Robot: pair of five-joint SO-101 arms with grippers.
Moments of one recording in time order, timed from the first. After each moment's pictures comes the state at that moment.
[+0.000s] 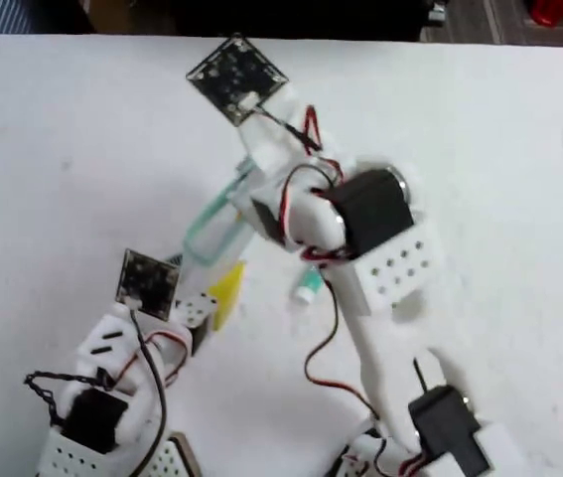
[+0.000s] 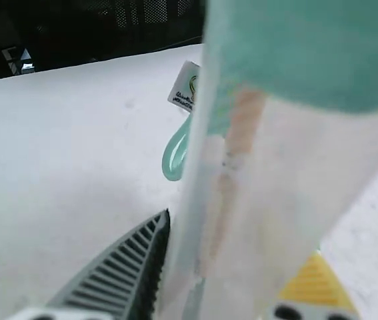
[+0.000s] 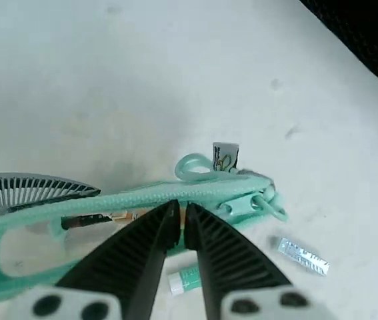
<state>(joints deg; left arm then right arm) 15.6 -104.2 86.9 51.2 2.7 -35.1 -12.3 -27.2 94.2 17.9</state>
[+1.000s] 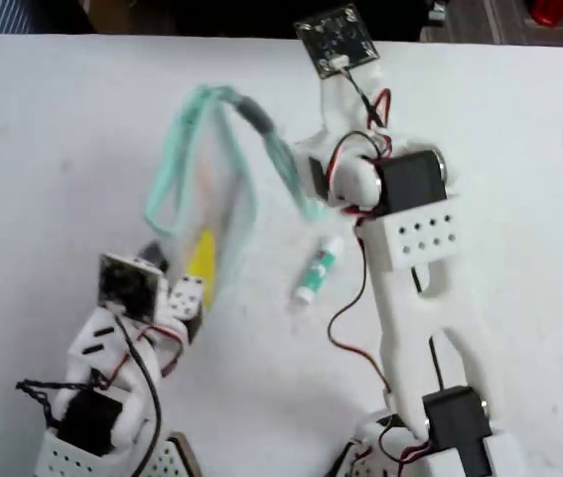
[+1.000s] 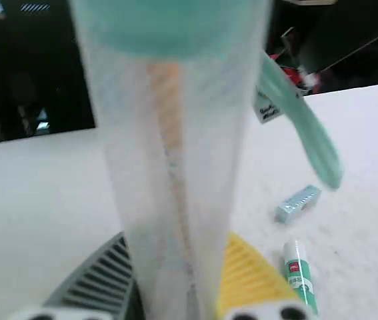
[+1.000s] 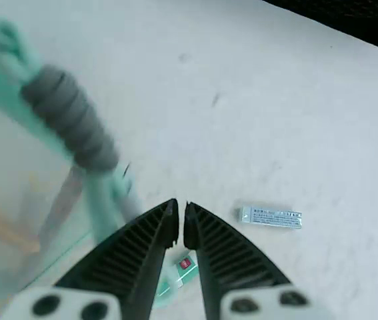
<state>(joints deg) 14.5 -104.0 84.4 42.0 2.1 -19.2 -12.2 -11.8 80.6 8.9</state>
